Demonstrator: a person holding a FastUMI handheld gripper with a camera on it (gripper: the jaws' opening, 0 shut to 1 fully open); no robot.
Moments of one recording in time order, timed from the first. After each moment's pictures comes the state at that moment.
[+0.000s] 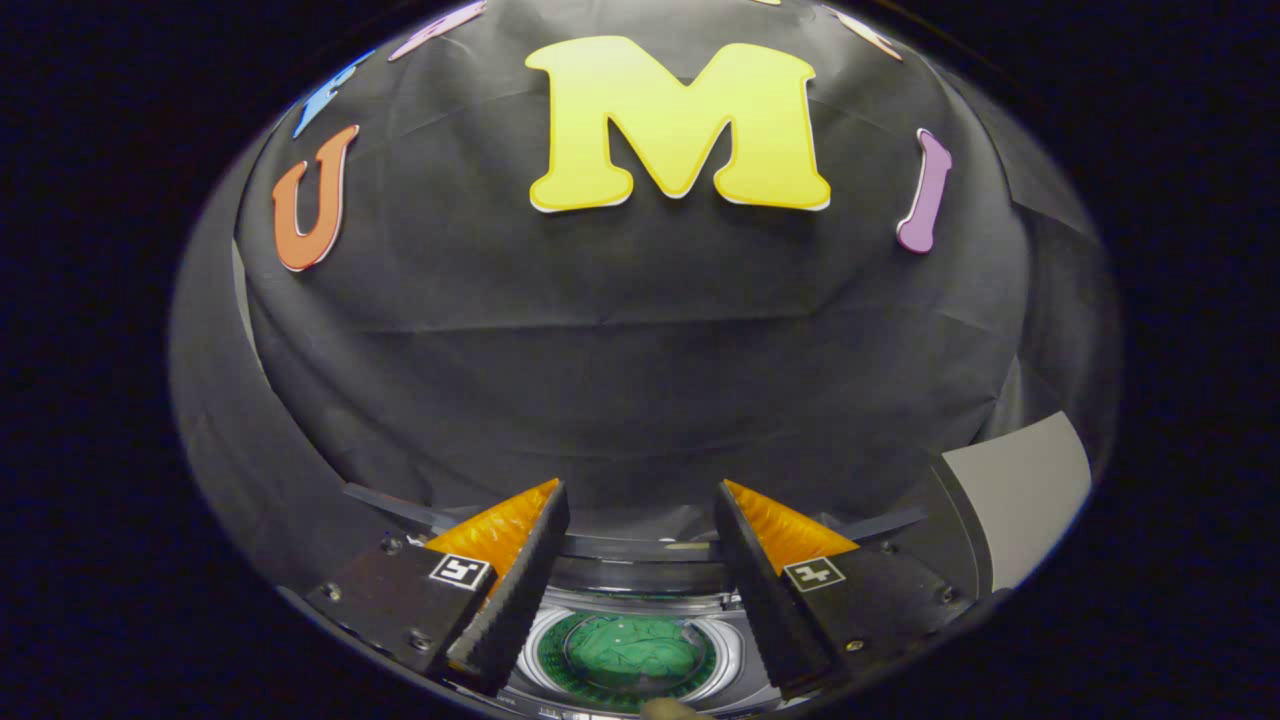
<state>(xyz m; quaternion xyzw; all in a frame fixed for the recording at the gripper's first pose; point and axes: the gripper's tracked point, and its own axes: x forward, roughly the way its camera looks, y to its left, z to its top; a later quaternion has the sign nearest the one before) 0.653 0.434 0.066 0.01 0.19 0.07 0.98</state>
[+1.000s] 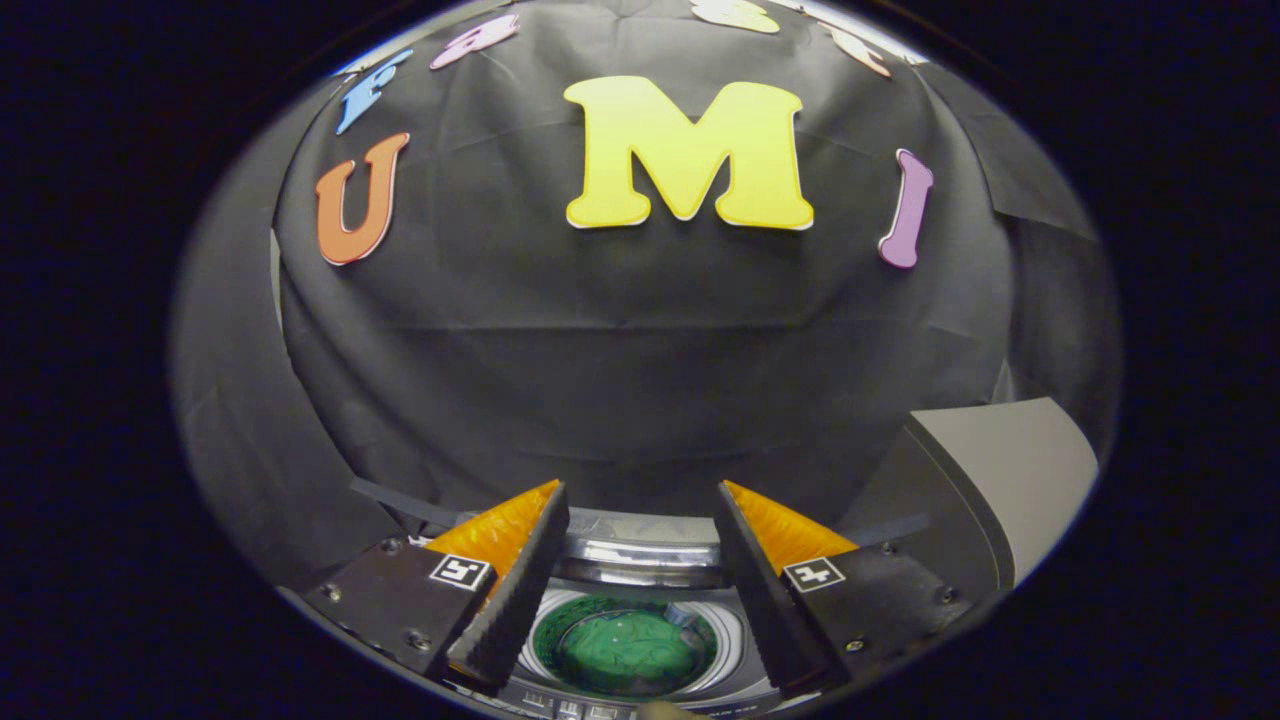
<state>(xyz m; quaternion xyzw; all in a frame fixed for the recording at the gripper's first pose) 0.592 0.430 0.038 0.01 0.14 0.09 0.99</state>
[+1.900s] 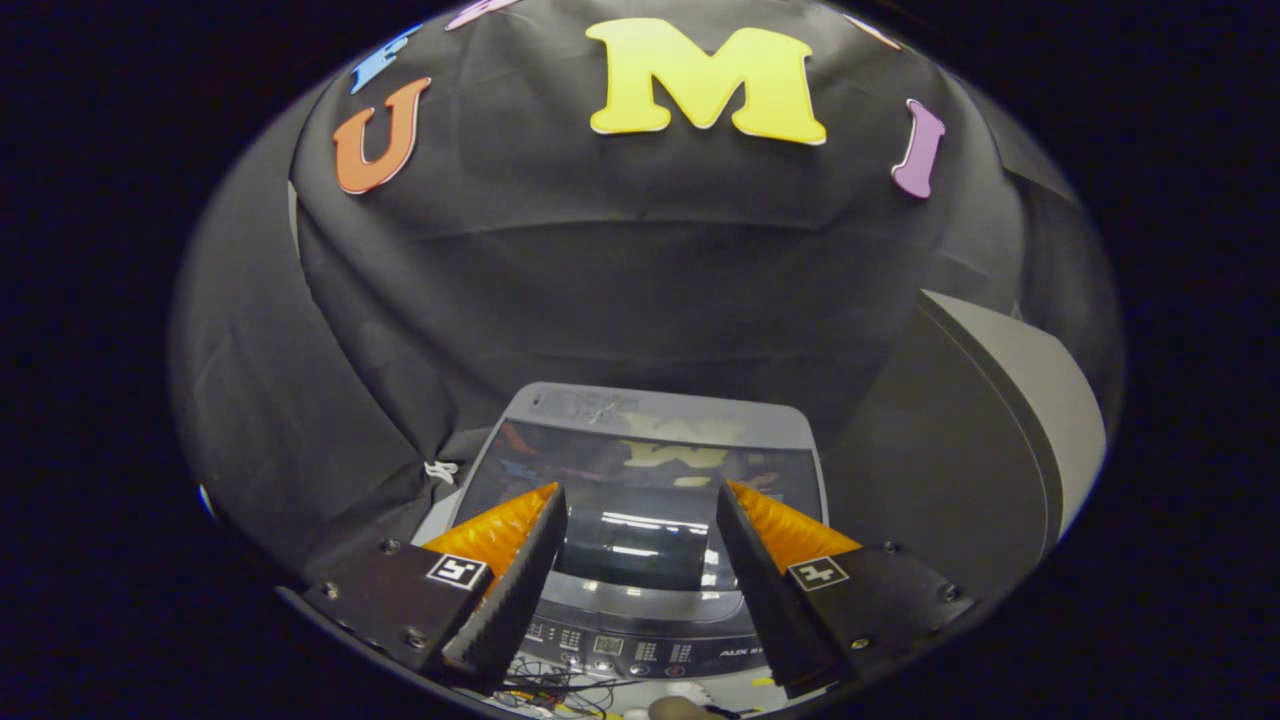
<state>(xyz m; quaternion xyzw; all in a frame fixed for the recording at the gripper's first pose) 0.523 0.426 -0.047 -0.01 0.26 0.10 0.96</state>
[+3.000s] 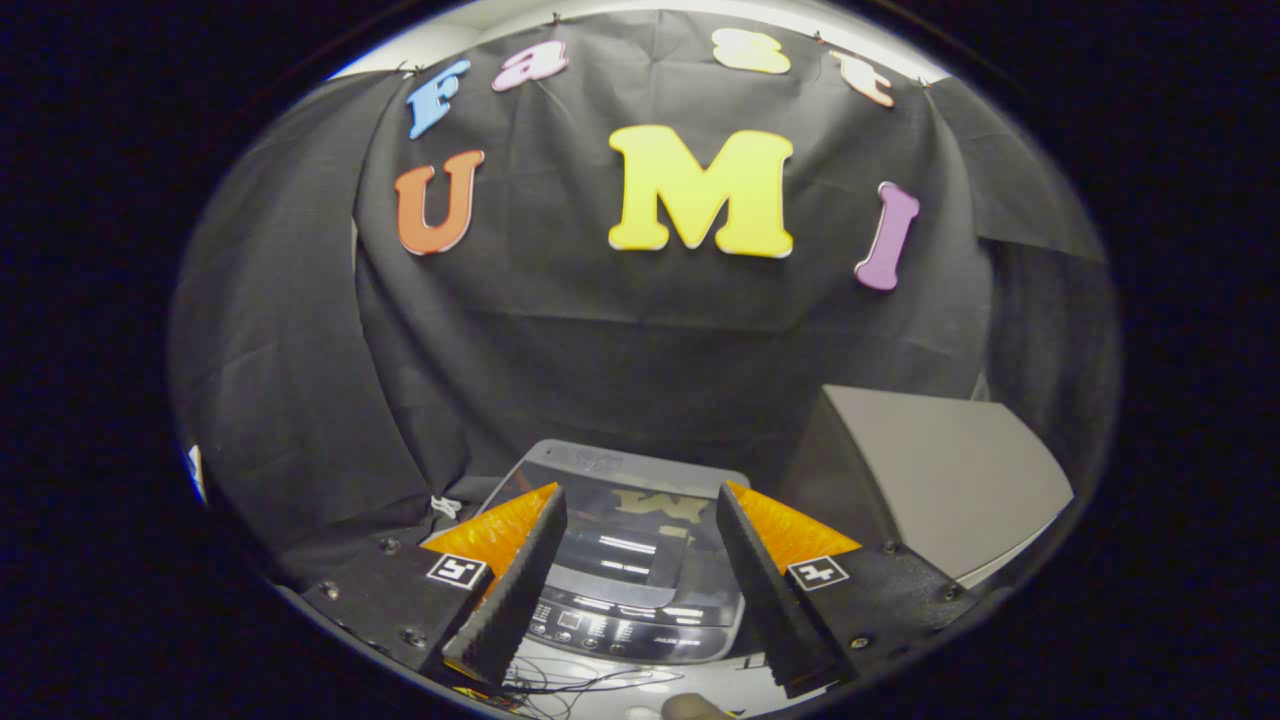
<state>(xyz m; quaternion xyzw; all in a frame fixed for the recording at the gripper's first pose) 0.405 0.346 0.053 -0.03 0.10 0.14 0.99</state>
